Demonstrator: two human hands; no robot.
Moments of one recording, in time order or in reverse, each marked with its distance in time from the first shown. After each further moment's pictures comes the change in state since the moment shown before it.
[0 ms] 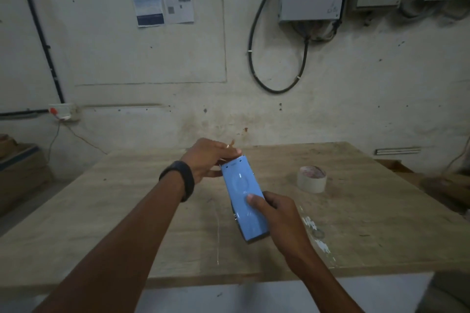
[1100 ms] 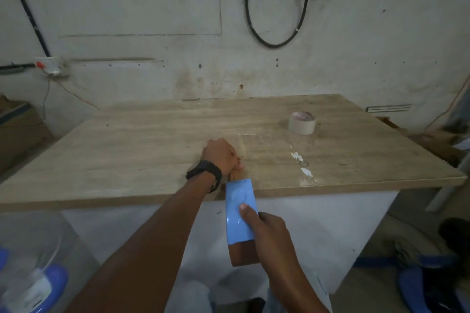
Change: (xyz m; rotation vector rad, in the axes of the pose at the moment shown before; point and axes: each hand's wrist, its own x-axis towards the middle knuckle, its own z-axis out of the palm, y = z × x) left_hand -0.037 -0.113 0.066 0.641 0.113 -0.076; right_hand -0.139 0.055 0.026 -0.169 0.132 0.400
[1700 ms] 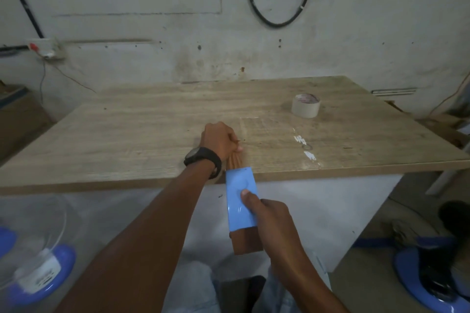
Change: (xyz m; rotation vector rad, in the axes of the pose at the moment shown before) left_hand -0.001 -0.012 0.005 -0.030 0.103 0.107; right_hand -0.002 0.003 0.000 0.051 -0.069 0.057
